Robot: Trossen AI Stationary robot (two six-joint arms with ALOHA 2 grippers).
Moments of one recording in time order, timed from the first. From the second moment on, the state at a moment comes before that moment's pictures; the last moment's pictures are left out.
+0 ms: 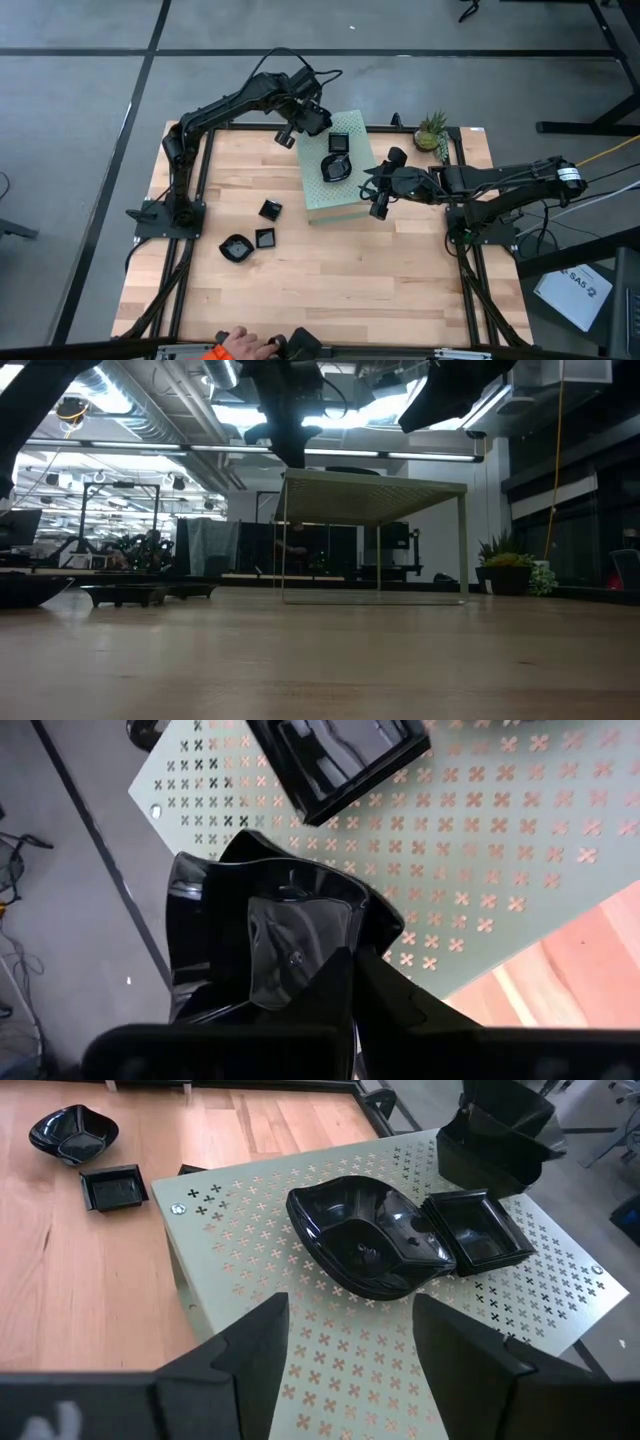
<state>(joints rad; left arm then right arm) 0.56 1.93 2.02 -1.18 0.00 1.11 0.06 1.17 0.99 -0.42 0.49 0.04</state>
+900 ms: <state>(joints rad) 0.57 1.93 2.02 -1.17 0.03 1.17 0.06 1.17 0.99 -0.42 0.49 0.04</state>
